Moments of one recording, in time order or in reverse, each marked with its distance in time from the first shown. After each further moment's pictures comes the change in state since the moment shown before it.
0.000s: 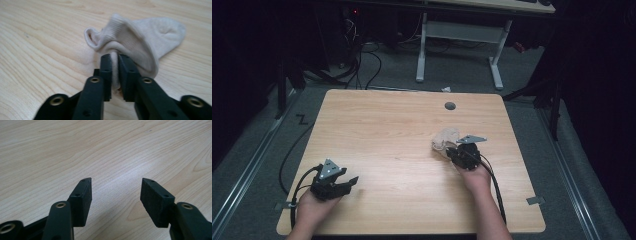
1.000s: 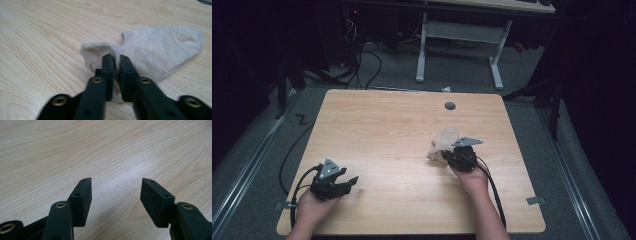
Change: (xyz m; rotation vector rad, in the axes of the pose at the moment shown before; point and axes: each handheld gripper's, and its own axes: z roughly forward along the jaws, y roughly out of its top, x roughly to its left) left arm 0.000 0.000 0.001 0.004 -0.003 0.000; right arm 0.018 0.003 -0.008 -0.036 0.046 -0.054
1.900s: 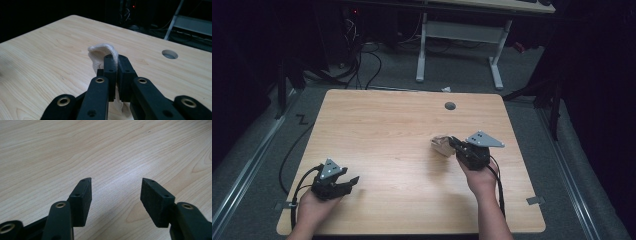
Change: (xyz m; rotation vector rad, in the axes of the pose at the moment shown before) left arm -0.003 0.001 0.001 -0.010 0.002 0.006; right arm 0.016 0.028 -0.070 -0.298 -0.066 -0.019
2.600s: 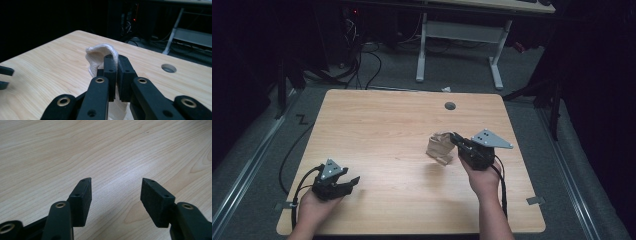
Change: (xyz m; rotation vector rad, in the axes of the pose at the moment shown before) left arm -0.002 0.001 0.000 -0.001 -0.009 0.003; right arm 0.008 0.017 -0.019 -0.087 0.027 -0.004
